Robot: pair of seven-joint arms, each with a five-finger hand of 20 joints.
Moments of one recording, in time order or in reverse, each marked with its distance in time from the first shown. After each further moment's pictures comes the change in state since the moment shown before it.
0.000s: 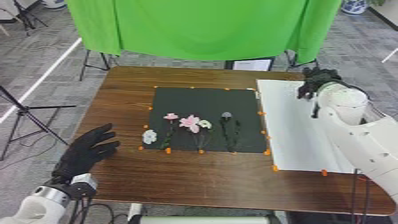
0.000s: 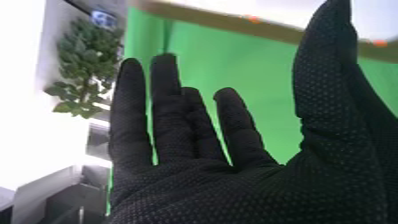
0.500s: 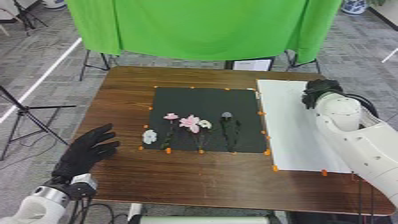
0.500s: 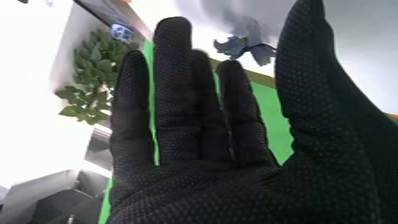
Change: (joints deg) left arm 0.0 0.0 -0.1 0.0 0.1 -0.1 -0.2; right arm 0.4 0.2 -3.7 5.1 -3.4 1.6 0.4
